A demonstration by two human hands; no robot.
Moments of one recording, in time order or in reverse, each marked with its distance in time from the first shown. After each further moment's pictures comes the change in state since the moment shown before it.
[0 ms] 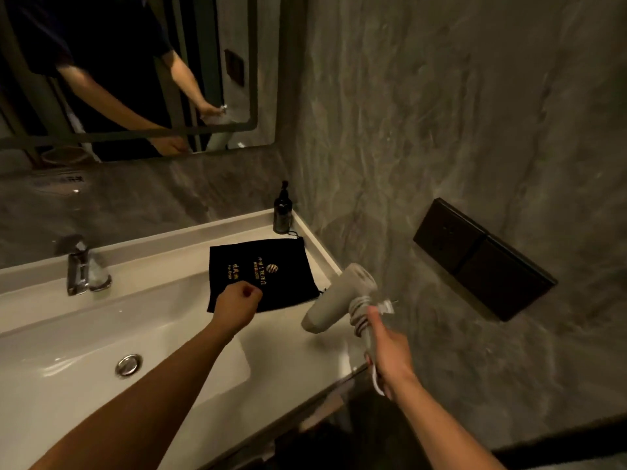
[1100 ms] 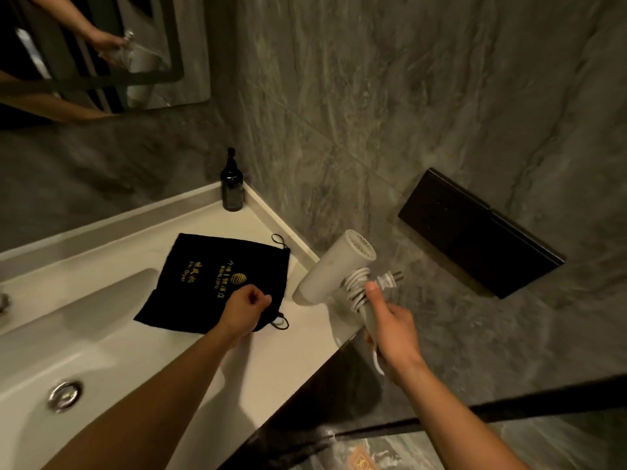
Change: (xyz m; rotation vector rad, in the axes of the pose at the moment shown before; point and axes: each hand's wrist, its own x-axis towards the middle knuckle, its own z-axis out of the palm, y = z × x) left_hand 0.054 -0.038 0.100 -0.147 -0.309 0.015; right_hand -0.007 -0.034 0.005 -0.053 0.249 0.022
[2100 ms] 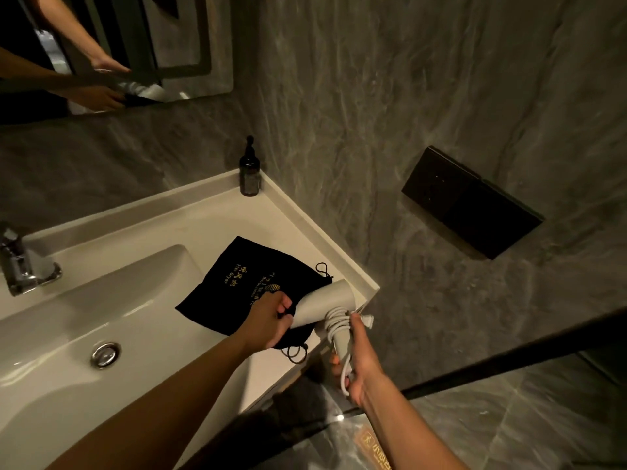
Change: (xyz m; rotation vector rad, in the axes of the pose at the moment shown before) left_hand -0.110 0.011 -0.012 0.302 -0.217 0.163; right_hand -0.065 0.096 0.033 0.390 -0.150 0.605
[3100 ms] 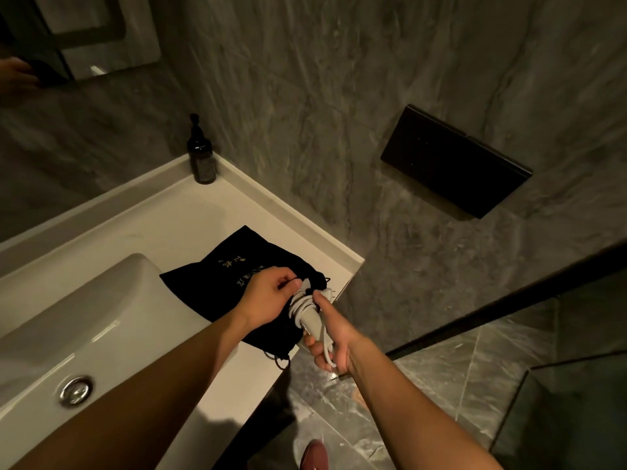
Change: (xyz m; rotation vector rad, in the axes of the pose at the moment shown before) left_hand 0.058 0.002 -0.001 -0.173 -0.172 0.181; right_hand 0.014 -0.004 0.039 -0.248 -0.097 0.281
